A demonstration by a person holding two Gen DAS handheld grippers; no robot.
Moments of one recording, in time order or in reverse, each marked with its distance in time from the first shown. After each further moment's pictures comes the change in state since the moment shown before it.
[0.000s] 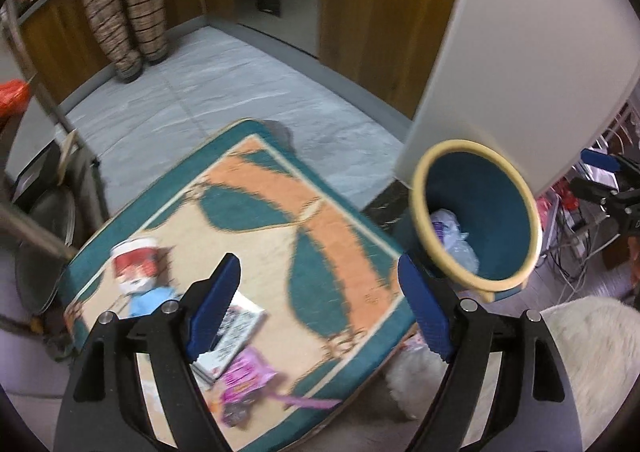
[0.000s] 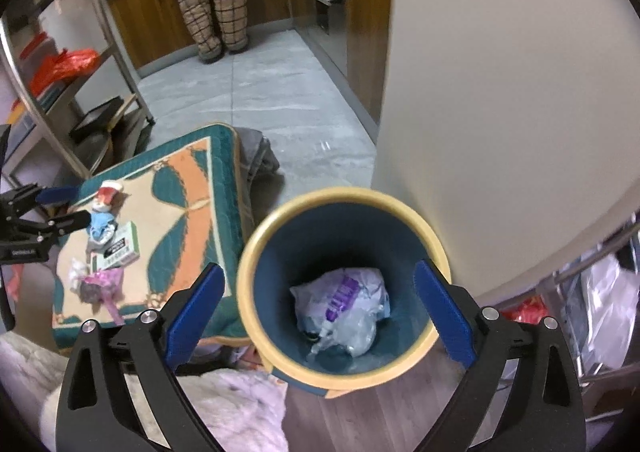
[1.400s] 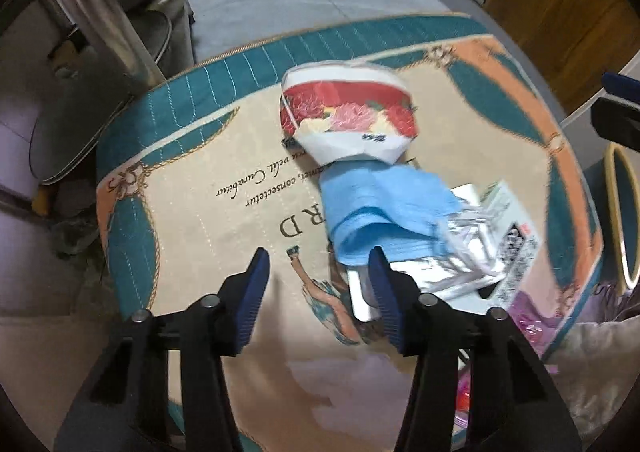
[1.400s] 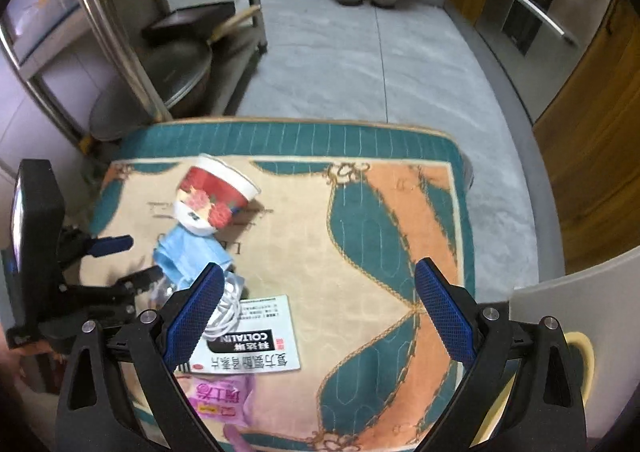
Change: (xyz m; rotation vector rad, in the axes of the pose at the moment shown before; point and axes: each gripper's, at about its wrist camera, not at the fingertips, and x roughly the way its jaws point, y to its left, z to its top) left arm 0.104 0.224 -0.110 -0.311 0.252 0.146; right arm 0.182 0.323 0.086 -0.360 0.178 0.156
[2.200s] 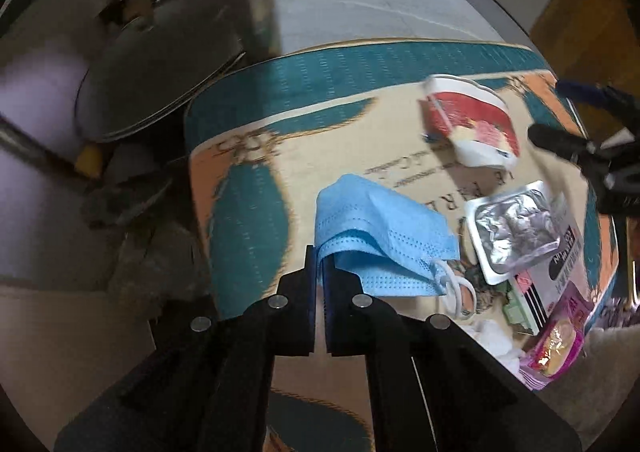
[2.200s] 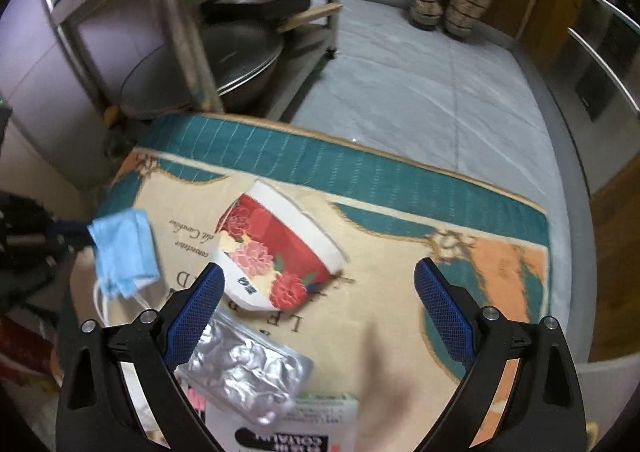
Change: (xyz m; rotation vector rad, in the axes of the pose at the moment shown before) left arm -0.020 0.097 -0.026 -0.136 -0.007 0.046; right arm 0.075 0.075 0.036 -0.224 -0.053 0.105
